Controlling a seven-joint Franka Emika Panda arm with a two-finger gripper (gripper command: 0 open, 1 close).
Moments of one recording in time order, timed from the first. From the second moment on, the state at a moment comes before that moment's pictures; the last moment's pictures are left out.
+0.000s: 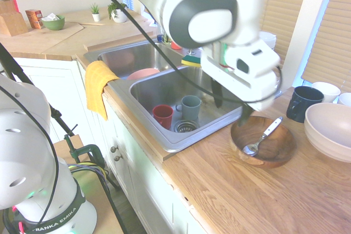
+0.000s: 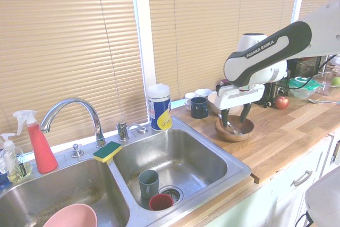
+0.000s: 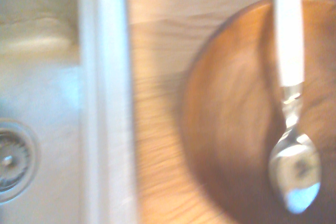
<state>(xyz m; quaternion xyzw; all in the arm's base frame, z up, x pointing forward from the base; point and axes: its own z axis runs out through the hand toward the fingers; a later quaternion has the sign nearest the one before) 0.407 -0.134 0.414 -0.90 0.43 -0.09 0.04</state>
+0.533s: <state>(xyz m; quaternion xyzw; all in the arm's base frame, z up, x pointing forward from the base) 0.452 -0.179 0.377 -0.91 0.40 -0.13 0.05</state>
